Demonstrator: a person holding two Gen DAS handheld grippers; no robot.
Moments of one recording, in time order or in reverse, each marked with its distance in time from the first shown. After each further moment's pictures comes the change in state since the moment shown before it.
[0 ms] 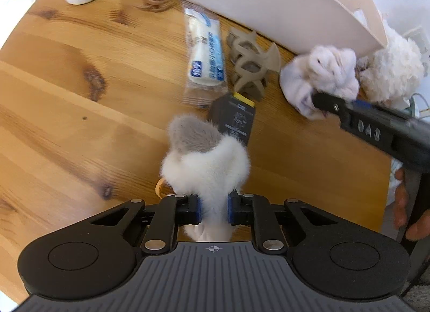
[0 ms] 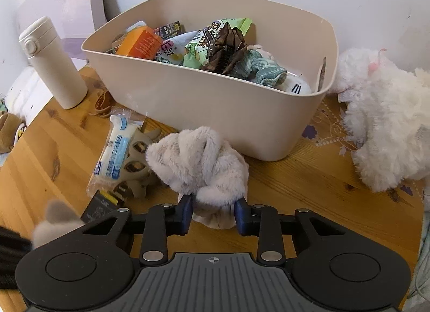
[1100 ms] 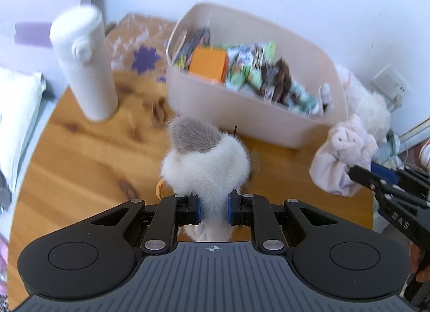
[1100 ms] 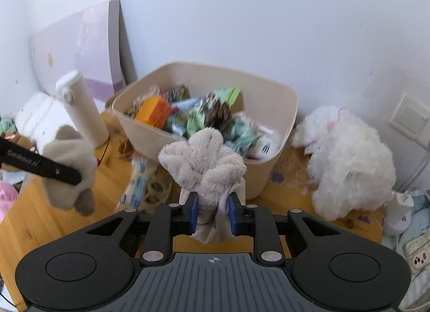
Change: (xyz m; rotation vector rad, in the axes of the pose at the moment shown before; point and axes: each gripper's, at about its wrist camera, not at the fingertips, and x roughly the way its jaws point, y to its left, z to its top) left arm -0.089 -0.020 0.050 0.229 -0.251 -0.002; right arm -0.103 -0.010 0.012 -0.005 -0.198 -0.010
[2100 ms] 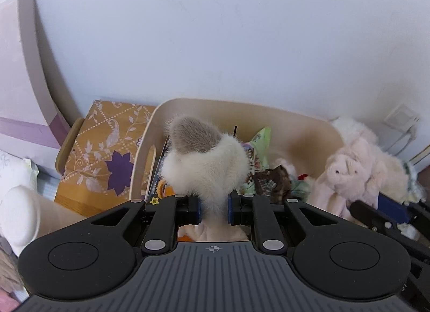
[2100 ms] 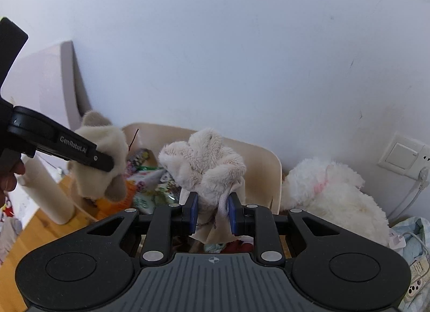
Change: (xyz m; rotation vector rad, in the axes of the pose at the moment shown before) left arm 0.053 -0.059 0.147 0.262 -0.120 0.025; right arm 0.057 -0.012 0.092 0.108 -0.088 -0.143
